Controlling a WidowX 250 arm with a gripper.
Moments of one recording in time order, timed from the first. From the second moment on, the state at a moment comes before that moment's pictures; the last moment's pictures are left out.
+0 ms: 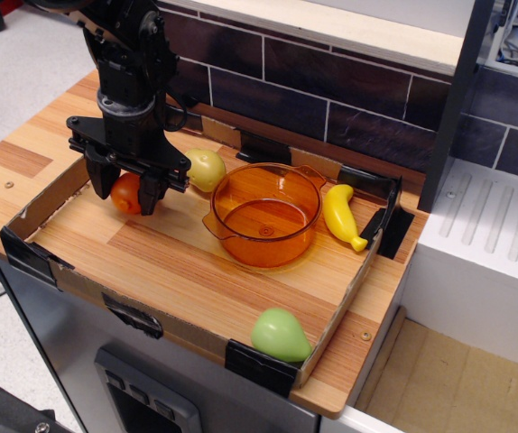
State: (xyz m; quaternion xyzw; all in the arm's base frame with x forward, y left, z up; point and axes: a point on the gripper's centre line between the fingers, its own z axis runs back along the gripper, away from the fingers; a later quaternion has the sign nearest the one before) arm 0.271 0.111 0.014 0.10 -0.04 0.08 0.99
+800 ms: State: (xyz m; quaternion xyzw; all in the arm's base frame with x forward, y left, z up) arm 0.266 0.023 0.093 0.04 -0.07 0.08 0.99
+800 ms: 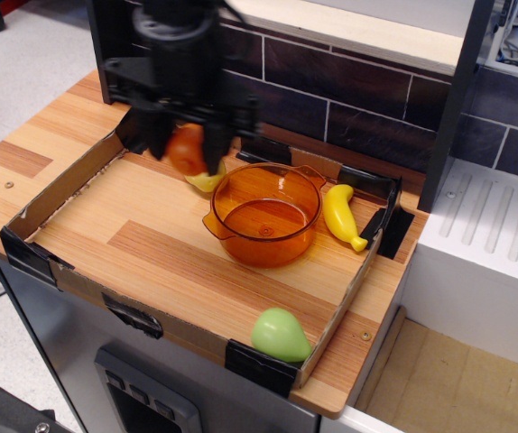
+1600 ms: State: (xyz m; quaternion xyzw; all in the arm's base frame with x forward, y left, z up) arm 0.286 -0.011 0.058 0.04 -0.06 0.10 0.99
